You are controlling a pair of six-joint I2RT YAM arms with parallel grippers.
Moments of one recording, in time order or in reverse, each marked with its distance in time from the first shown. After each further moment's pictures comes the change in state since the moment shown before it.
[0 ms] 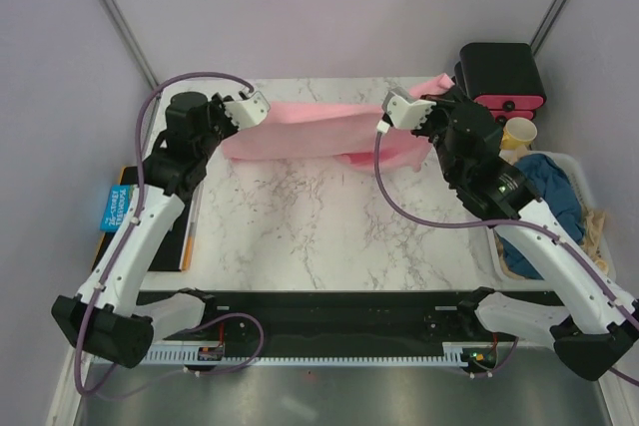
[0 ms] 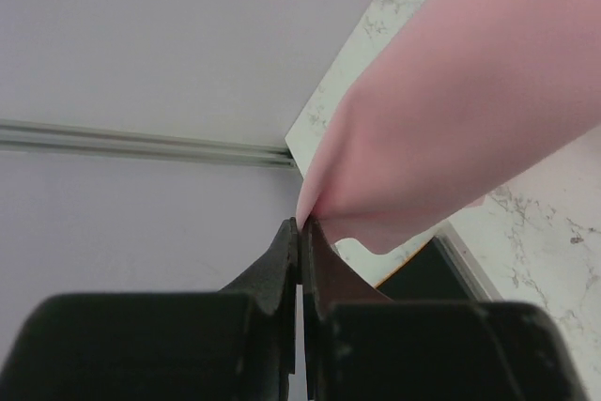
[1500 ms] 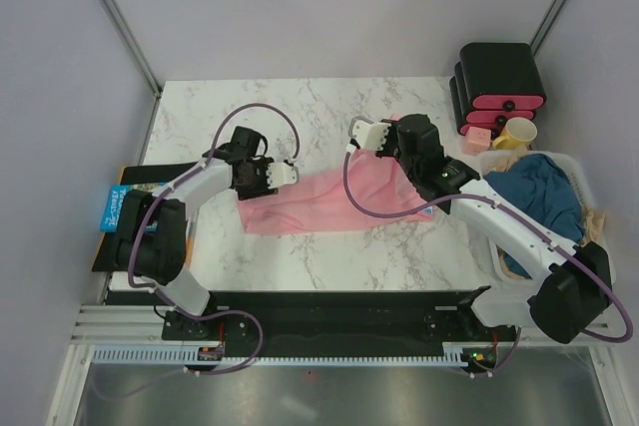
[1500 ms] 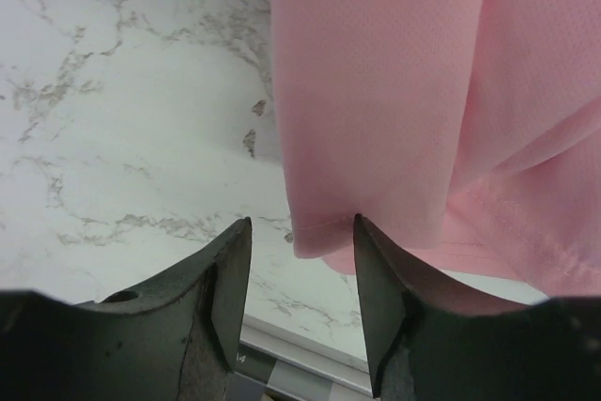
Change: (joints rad) left arm -0.001 0.447 -0.223 -0.137 0.285 0.204; right arm -0.026 0.203 -0.214 0.174 -0.203 0.103
